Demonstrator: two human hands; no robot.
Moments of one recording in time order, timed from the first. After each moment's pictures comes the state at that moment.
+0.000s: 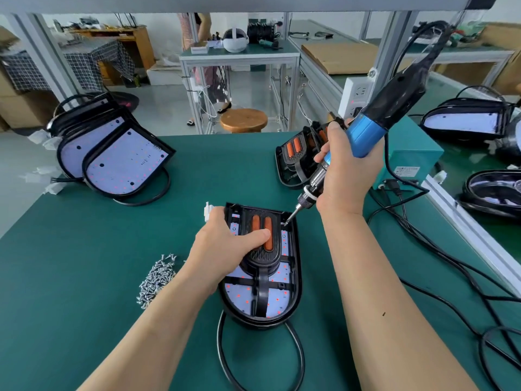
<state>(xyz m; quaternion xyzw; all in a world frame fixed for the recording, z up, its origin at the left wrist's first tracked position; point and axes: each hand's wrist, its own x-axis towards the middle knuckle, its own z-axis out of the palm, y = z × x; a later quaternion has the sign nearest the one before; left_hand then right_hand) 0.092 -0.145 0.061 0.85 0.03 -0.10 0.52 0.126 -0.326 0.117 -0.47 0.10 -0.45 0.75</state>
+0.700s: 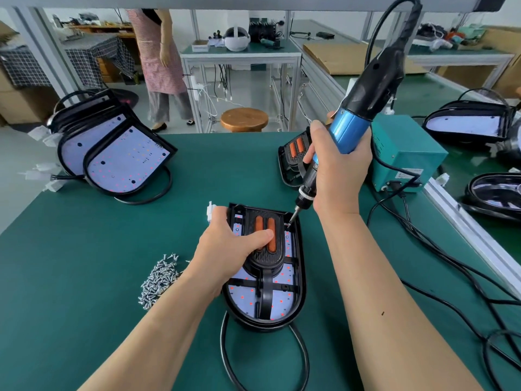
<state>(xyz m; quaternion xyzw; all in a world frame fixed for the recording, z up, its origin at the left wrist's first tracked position) 0.096 -0.143 0.048 0.80 0.04 -0.11 0.58 0.126 -0.315 0.120 -0.55 0.04 -0.41 0.72</state>
